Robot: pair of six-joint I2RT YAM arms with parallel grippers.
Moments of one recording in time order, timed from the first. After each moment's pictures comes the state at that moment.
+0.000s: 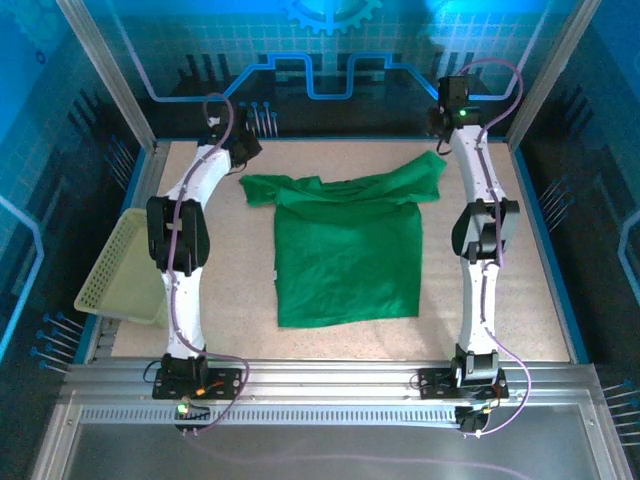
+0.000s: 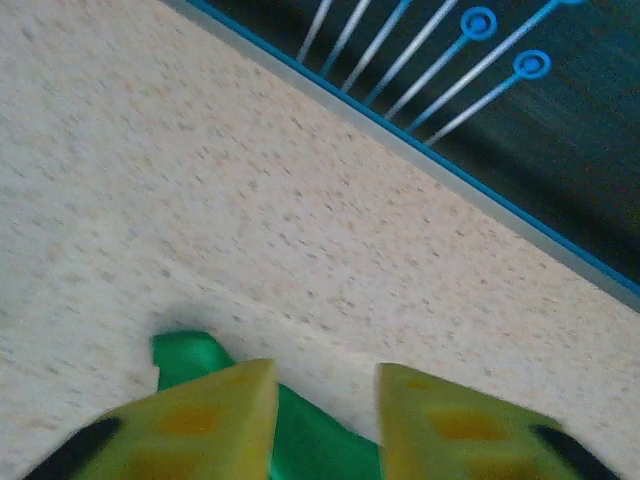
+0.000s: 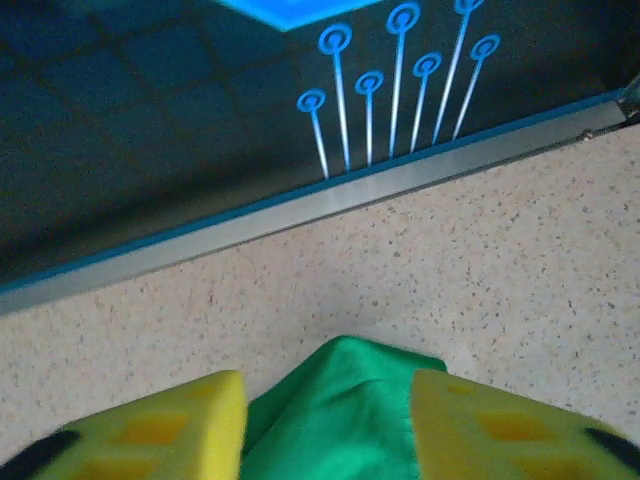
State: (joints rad) left arm -0.07 2.24 2.04 -0.61 -0.13 -0.67; right arm 0.03 2.44 2.58 -0.91 0.19 0.31
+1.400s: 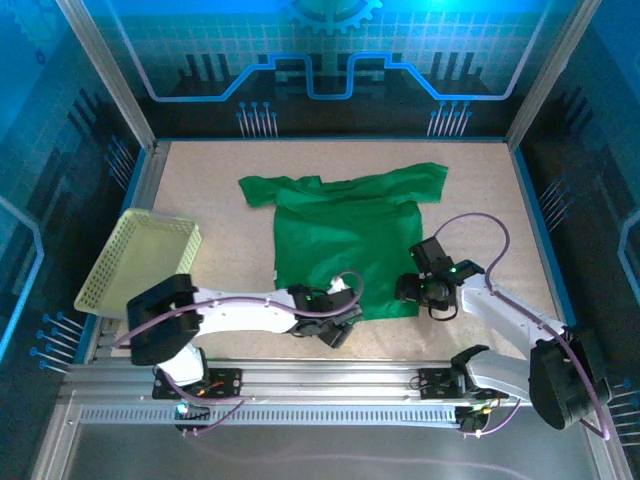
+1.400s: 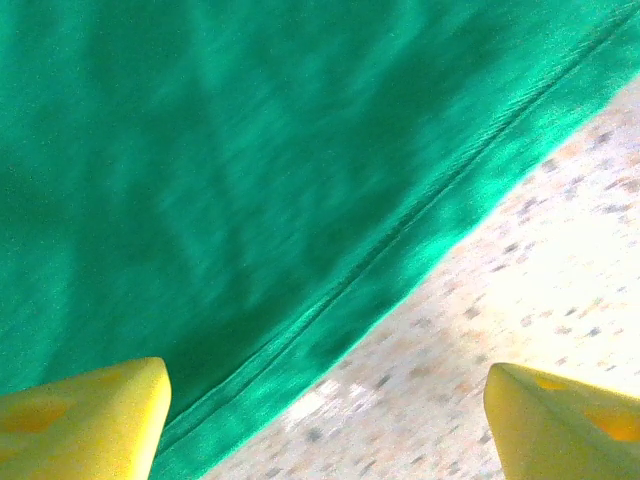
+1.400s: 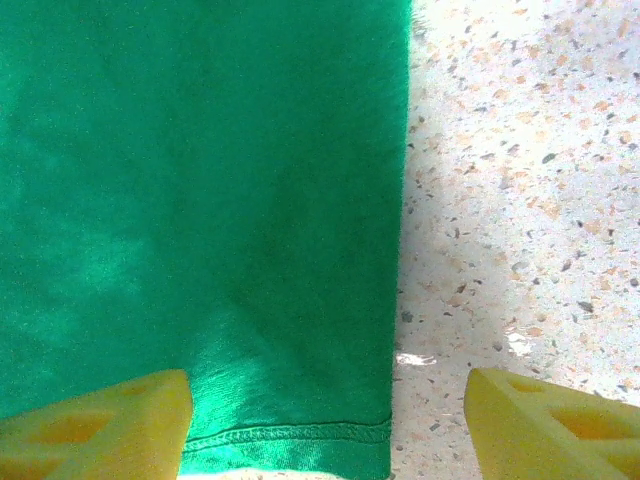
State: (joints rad) left arm -1.18 1.66 0.98 -0.61 -0.25 -0.55; right arm 0.41 1.14 0.60 -0.72 0.04 0.64
